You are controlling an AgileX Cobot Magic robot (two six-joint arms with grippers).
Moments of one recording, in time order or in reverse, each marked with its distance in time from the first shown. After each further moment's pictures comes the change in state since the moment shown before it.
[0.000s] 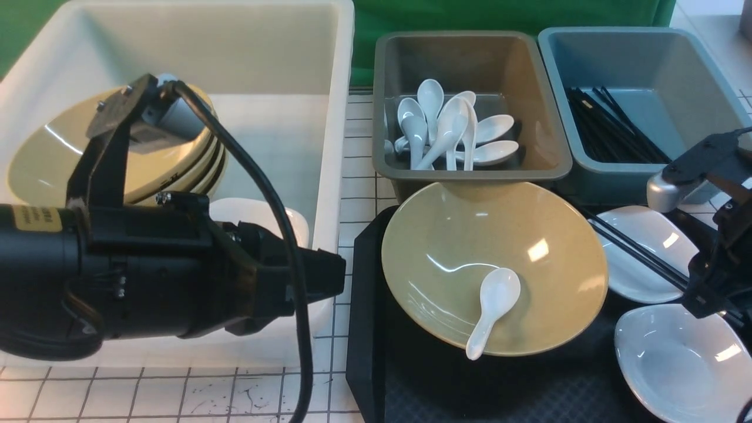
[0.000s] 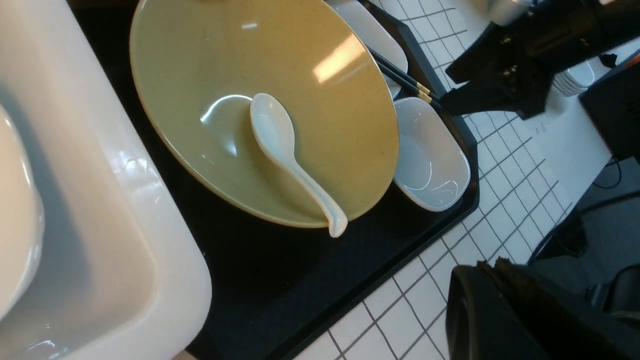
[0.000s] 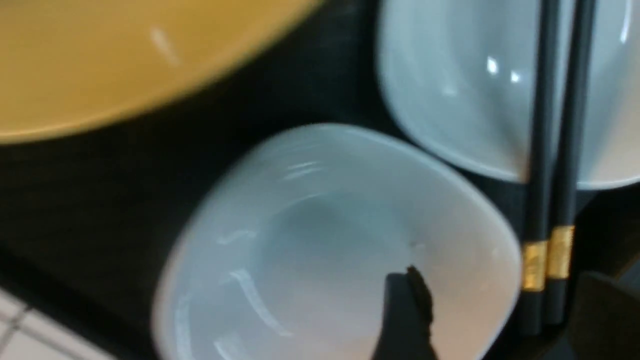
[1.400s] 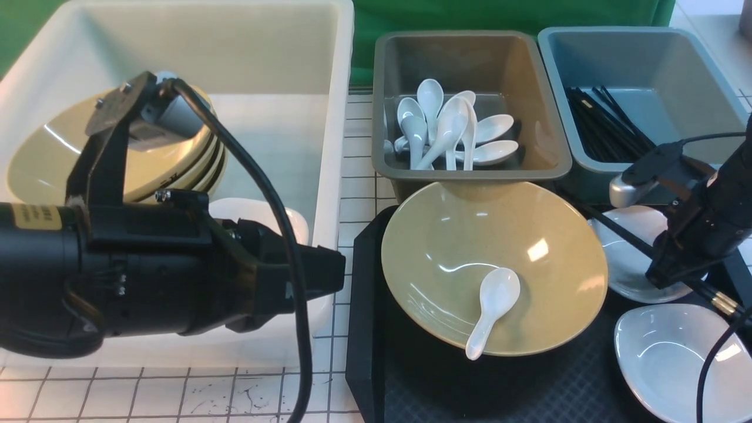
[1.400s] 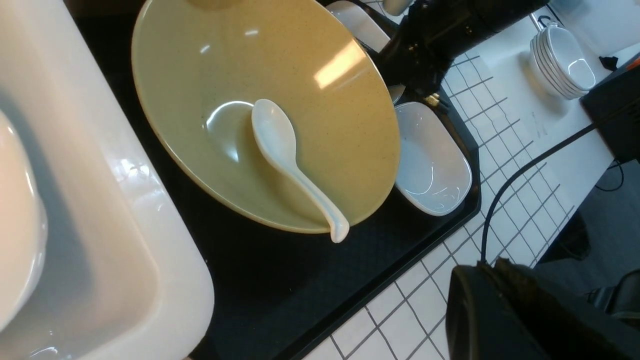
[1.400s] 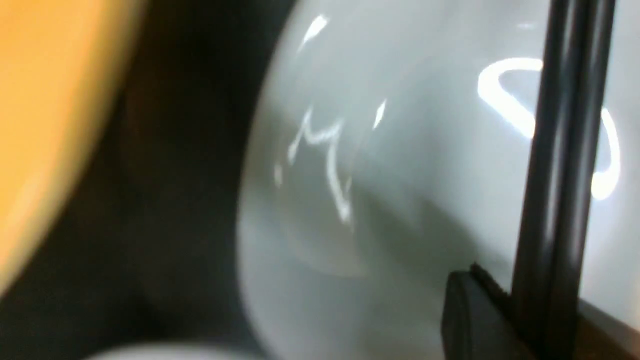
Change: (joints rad) right arm -0.037 0.259 -0.102 0.095 -0.167 -0.164; left arm 0.000 0.000 0.000 0.000 -0.010 0.006
